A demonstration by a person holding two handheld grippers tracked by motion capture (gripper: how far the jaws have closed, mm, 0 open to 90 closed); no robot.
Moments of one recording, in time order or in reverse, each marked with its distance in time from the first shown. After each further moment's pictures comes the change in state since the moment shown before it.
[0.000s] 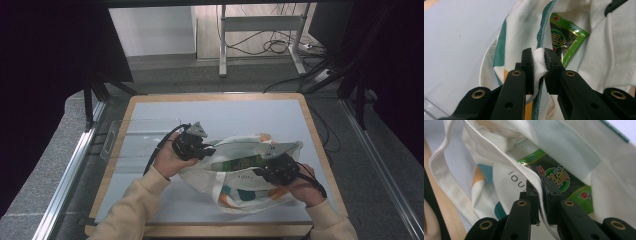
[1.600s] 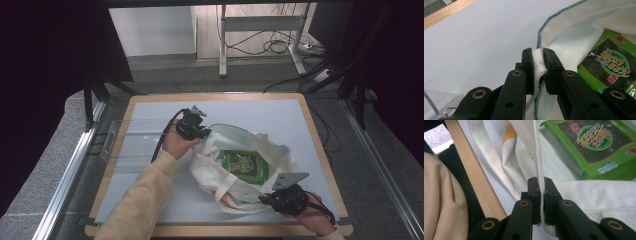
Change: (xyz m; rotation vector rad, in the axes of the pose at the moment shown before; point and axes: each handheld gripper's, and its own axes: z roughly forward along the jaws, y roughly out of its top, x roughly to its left) left arm 0.060 0.014 0.036 0.027 0.171 -0.167; right arm 0.030 -0.069 0.000 0.016 0.105 0.035
